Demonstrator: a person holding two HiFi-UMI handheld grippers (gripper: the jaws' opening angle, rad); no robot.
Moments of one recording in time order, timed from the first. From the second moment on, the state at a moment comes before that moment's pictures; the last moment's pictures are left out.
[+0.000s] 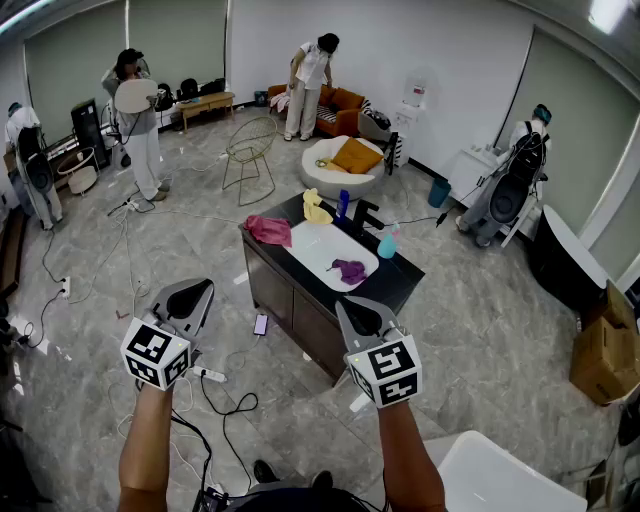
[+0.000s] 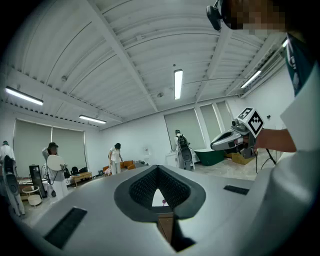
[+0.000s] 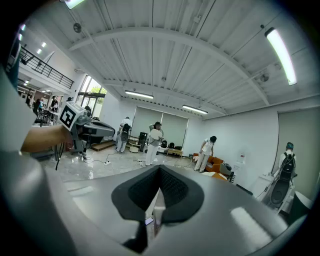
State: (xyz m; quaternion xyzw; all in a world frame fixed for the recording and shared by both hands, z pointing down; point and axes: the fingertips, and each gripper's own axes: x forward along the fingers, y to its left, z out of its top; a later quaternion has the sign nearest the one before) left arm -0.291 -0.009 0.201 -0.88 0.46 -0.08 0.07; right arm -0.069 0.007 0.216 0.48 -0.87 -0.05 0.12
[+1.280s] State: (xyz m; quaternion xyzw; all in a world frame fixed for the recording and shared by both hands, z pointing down) left arm -0.357 -0.107 0.231 -0.89 0.45 -0.09 0.05; right arm -0.133 -0.111 0.239 0.48 -0.87 -0.04 0.11
